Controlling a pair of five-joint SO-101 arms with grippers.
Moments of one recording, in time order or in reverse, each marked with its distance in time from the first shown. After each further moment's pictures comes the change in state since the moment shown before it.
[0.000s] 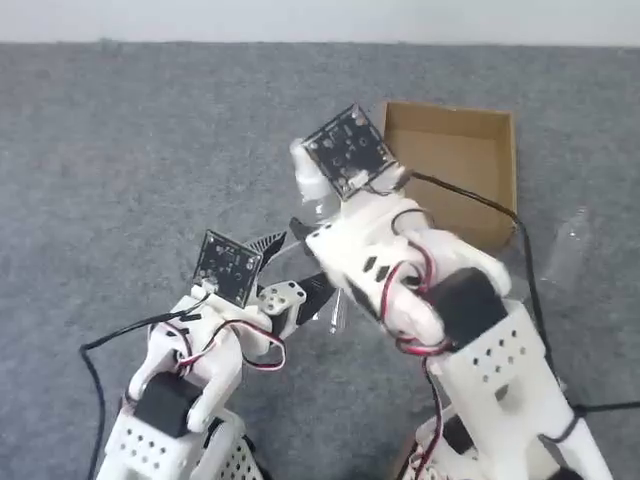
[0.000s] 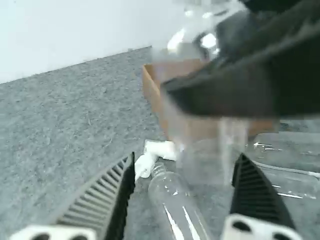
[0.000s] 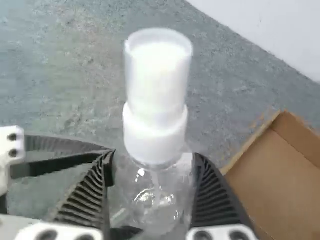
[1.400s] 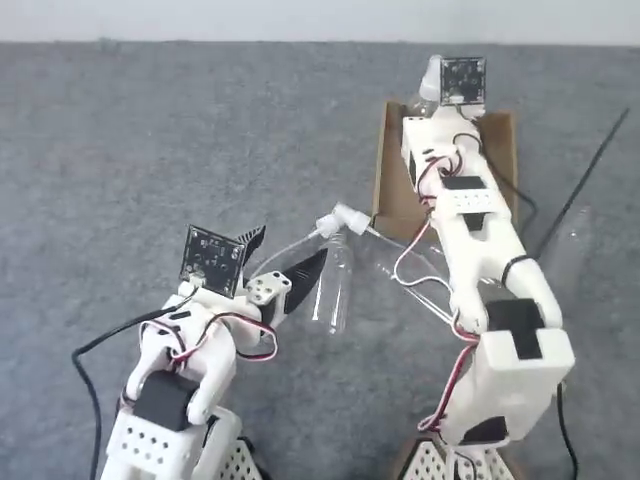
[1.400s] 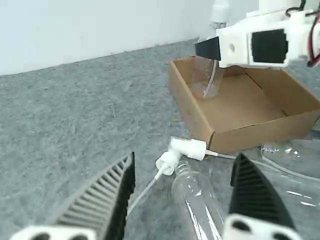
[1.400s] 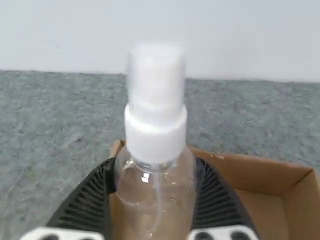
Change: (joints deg) left arm -5.5 -0.1 2.6 -2.2 0.1; right arm 28.7 55.3 0.0 -67.9 -6.7
